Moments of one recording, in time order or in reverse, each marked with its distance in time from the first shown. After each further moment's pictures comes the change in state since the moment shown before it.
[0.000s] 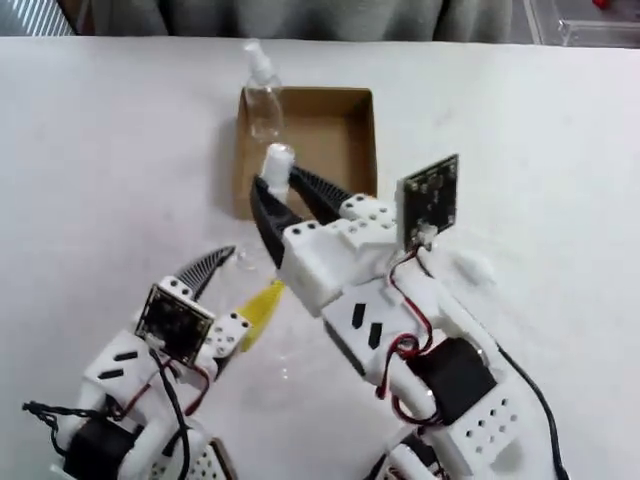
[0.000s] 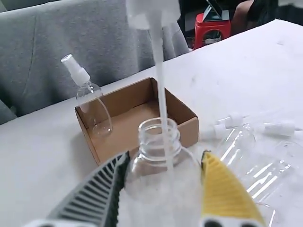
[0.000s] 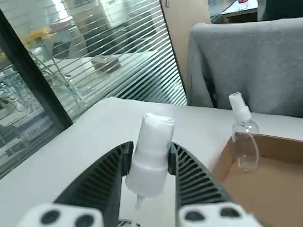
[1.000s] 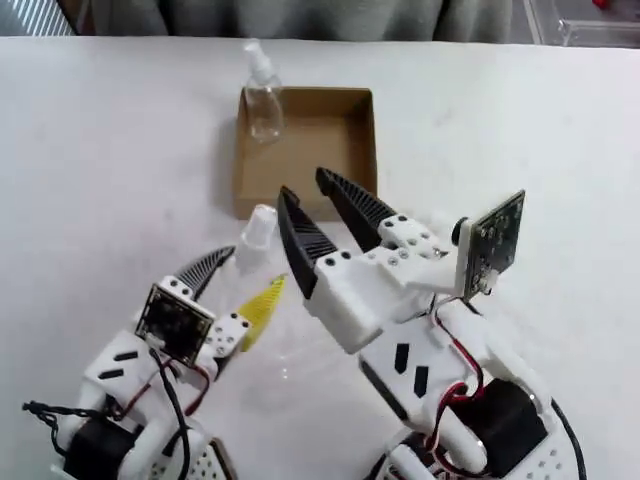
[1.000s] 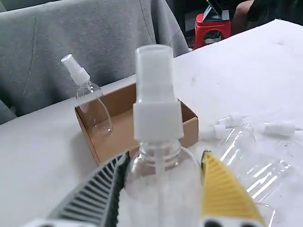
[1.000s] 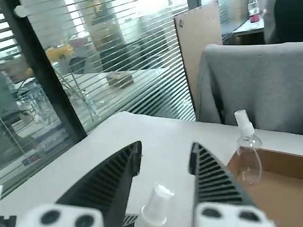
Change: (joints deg) left arm 0.0 0.0 0.0 0.0 0.0; right arm 0.7 -8.2 -5.4 9.3 0.0
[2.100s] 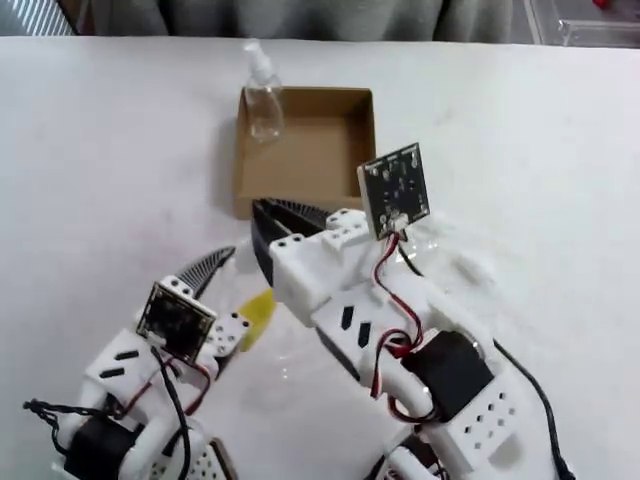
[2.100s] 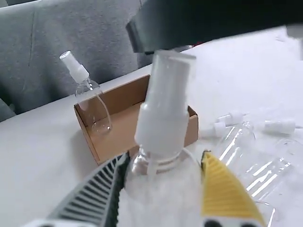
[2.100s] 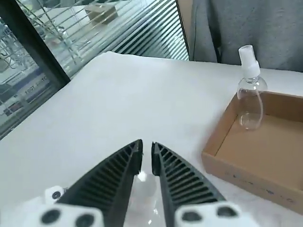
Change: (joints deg) left arm 0.0 0.4 0.1 0.0 0.0; right arm -2.5 11.7 -0.1 2.2 -0.1
